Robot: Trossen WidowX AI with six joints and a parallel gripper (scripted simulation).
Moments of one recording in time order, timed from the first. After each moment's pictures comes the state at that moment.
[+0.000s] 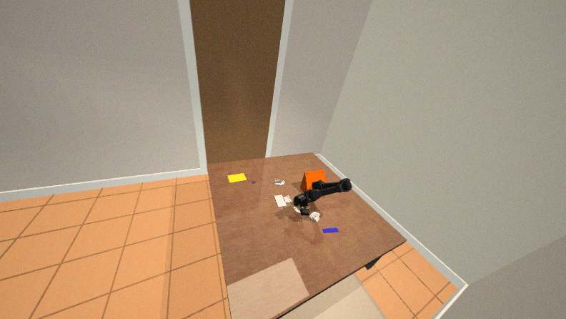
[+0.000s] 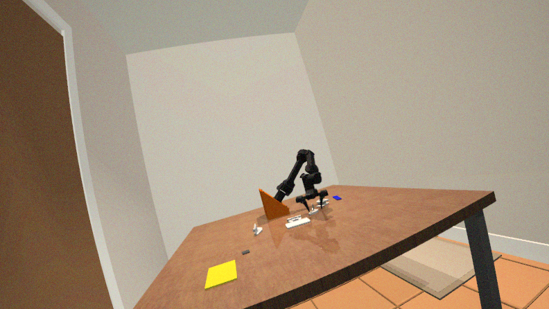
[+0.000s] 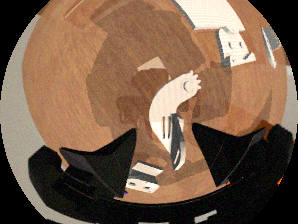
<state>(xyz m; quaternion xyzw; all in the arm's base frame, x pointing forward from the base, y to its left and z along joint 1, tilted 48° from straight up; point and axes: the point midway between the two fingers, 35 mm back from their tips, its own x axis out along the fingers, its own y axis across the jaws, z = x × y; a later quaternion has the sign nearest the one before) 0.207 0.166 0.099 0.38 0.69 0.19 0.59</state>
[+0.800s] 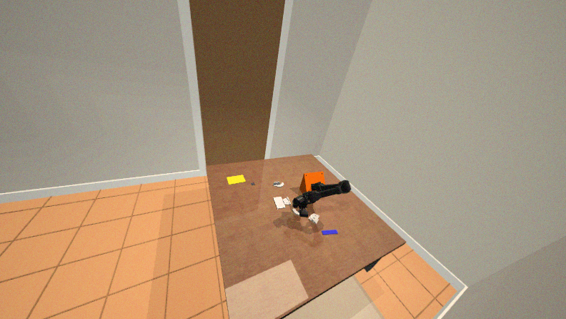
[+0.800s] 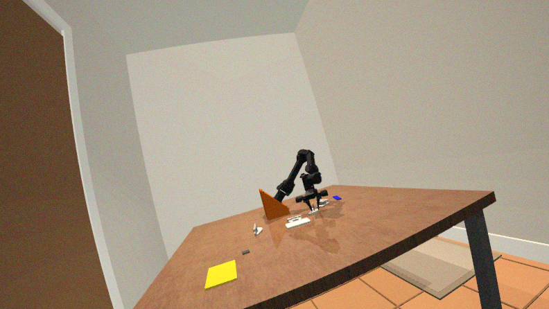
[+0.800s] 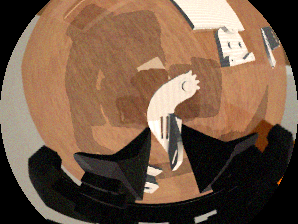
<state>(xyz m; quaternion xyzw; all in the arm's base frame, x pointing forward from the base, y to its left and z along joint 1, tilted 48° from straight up) 0.207 0.166 0.099 0.38 0.69 0.19 0.59</state>
